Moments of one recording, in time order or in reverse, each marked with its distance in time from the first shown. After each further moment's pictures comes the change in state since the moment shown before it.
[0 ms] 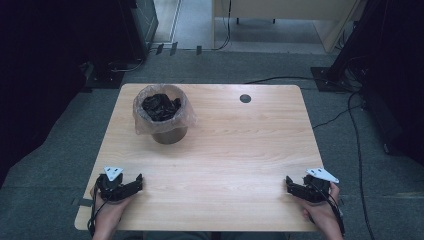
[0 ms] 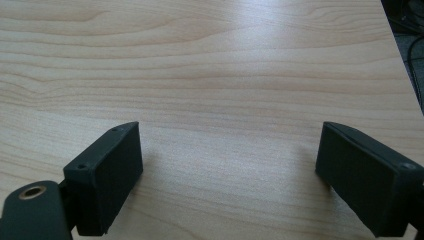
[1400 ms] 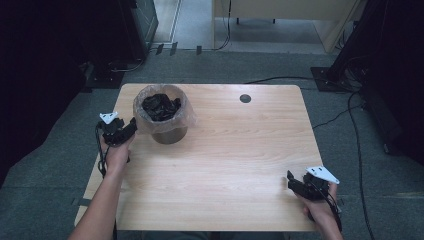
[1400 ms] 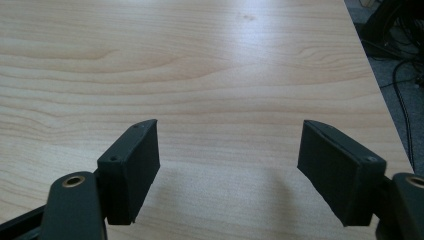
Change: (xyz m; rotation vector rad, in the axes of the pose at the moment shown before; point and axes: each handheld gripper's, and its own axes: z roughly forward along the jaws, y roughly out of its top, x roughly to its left) left arm 0.014 0.145 0.066 -0.234 0.022 -0.198; right arm 0.006 0.008 -0.005 -0.090 -0.021 -0.003
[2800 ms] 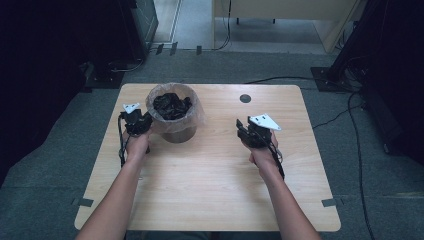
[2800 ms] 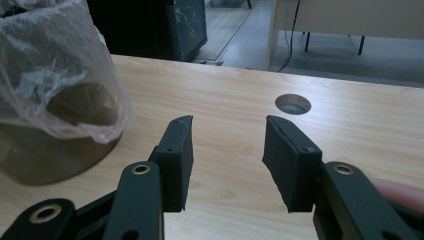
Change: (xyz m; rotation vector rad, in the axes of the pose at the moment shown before) left arm -0.055 0.004 0.031 0.037 -0.126 -0.021; right arm 0.139 0.141 0.068 -0.245 0.225 -0.038
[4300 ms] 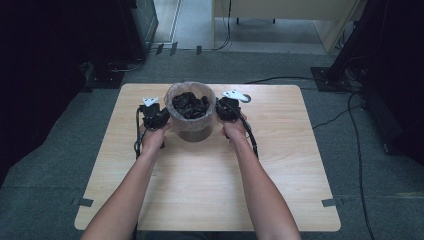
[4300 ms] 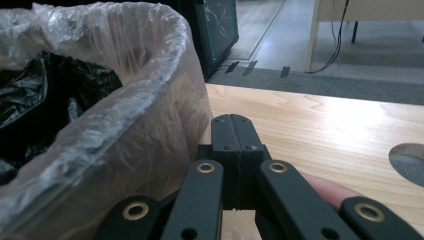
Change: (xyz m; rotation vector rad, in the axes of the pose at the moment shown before) left arm -0.050 0.006 0.017 0.041 -0.079 0.065; right arm 0.039 0.033 0.120 0.021 0.120 0.054
